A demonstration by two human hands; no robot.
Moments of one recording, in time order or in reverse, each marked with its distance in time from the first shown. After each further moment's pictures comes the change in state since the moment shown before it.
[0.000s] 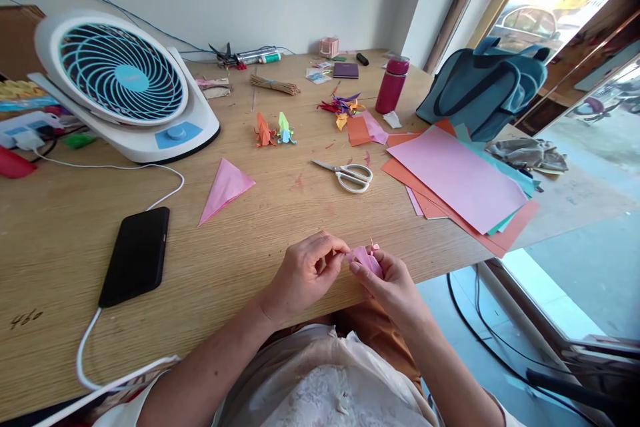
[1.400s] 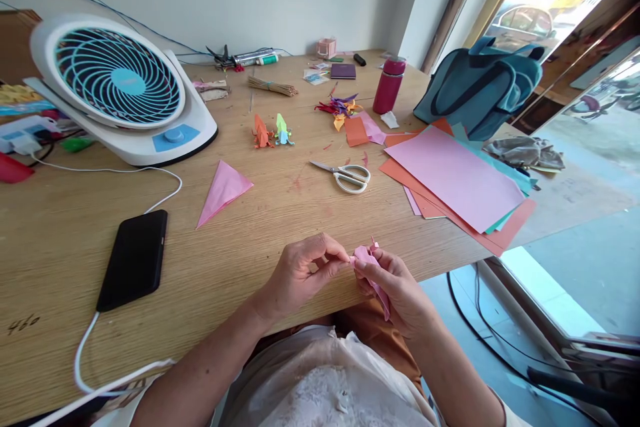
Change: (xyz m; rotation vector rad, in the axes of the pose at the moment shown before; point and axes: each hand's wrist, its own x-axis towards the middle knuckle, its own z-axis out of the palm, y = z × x) left_hand 0.003 0.003 -0.008 -0.322 -0.065 -0.085; right_hand 0.000 -0.015 -0.001 0.275 -0.032 0.164
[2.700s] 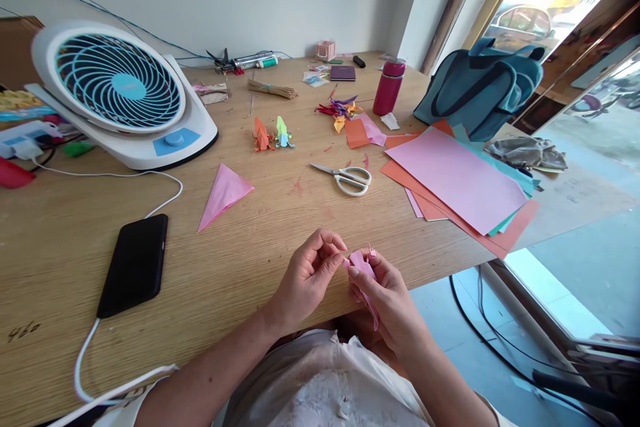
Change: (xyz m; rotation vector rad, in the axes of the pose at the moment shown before) left_hand -0.003 -0.002 0.014 -0.264 0.109 -0.259; right_hand -0.002 0.016 0.019 0.063 0.070 -0.112
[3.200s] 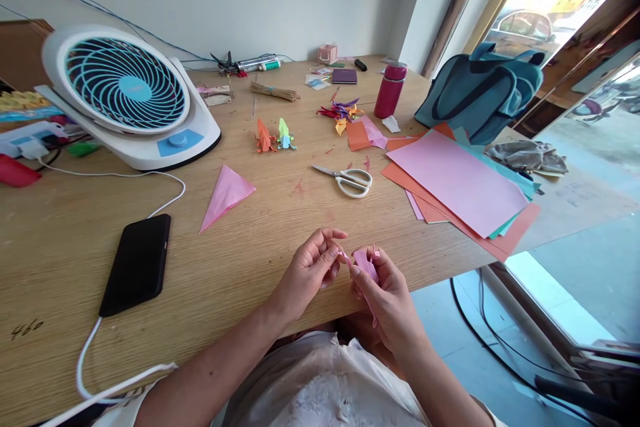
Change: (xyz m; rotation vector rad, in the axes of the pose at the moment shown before) left_hand 0.006 -0.002 0.003 -0.328 -0.002 -0.318; right_hand -0.002 0.004 -0.001 -0.120 0.074 -0.139
